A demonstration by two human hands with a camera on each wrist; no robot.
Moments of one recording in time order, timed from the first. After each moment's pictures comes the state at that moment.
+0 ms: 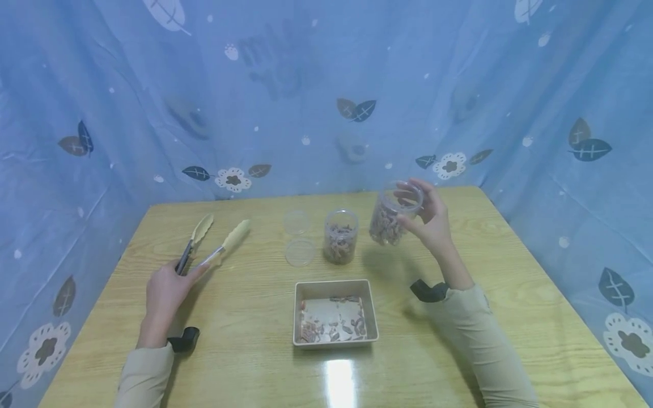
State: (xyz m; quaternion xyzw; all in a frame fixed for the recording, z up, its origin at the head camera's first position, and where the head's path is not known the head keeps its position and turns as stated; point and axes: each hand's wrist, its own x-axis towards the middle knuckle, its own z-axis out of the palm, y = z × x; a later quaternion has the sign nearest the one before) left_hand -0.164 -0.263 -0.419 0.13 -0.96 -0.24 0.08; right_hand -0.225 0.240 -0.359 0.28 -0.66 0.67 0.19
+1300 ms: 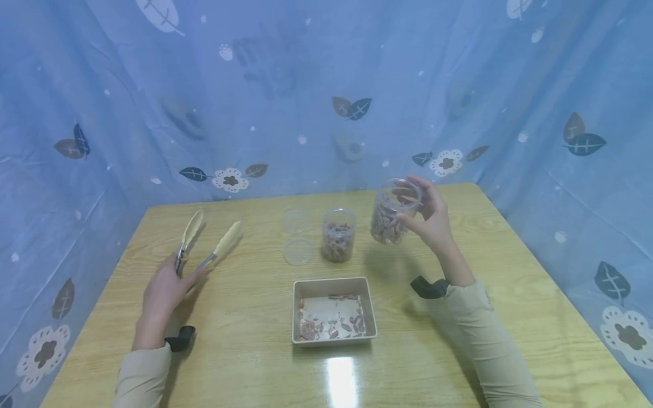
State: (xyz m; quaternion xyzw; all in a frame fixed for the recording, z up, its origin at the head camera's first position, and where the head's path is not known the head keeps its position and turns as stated) left_hand -0.161 -0.265 -0.411 0.07 -0.96 -0.26 0.02; right_hand -0.222 0.245 -0.355 0.28 -0.67 0.66 0.20
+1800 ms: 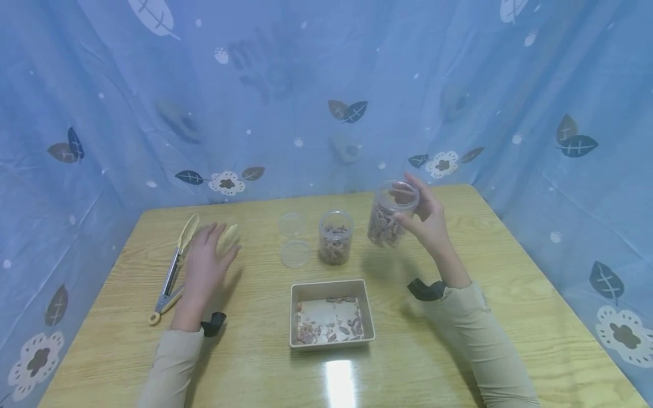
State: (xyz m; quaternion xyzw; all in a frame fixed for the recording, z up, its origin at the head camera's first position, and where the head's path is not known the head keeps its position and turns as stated) left_hand -0.198 -0.190 -0.402 -0.08 -0.93 -0.28 0.21; right_hand -0.220 0.242 -0.352 0.28 -0.67 0.66 0.20
